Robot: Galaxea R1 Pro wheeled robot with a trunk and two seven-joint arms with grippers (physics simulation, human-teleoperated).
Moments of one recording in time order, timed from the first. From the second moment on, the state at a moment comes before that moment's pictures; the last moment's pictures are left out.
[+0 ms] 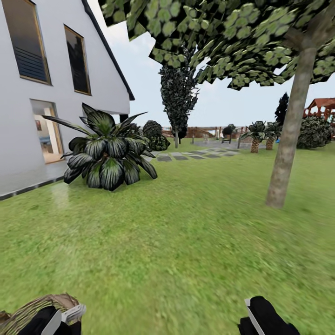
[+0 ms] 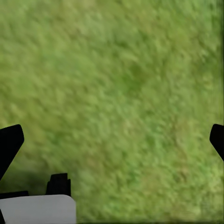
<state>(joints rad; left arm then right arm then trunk) -0.45 0.22 0.12 -0.40 0.33 0.74 0.00 -0.36 -0.12 0.06 -0.70 0.06 0.85 -0.04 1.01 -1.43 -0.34</state>
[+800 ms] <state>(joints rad) -0.45 0.21 0.12 -0.40 0.32 0.69 0.00 -0.36 -0.11 0.06 -0.70 0.06 0.85 -0.04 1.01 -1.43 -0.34</state>
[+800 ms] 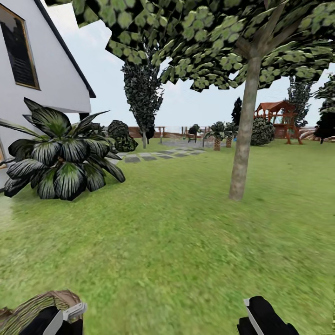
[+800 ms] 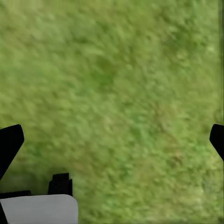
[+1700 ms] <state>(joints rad) -0.45 0.20 0.12 -0.39 0.32 0.69 0.00 -0.36 -0.11 0.06 -0.67 0.06 0.85 -0.04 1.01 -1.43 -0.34</state>
